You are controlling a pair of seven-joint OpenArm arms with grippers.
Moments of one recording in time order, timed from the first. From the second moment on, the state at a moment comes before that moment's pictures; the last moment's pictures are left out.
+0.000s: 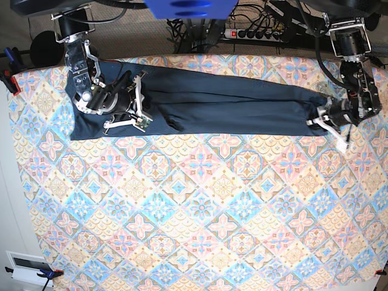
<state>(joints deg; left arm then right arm) 1.5 -28.0 -23.9 75.0 -47.0 -16.9 62.1 -7.3 20.9 -10.2 101.3 12.9 41.1 -55.3</state>
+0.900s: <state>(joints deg) 10.5 -15.5 -31.9 106.3 -46.5 -16.8 70.8 -7.9 24.0 2.3 104.1 23.7 40.9 -55.4</state>
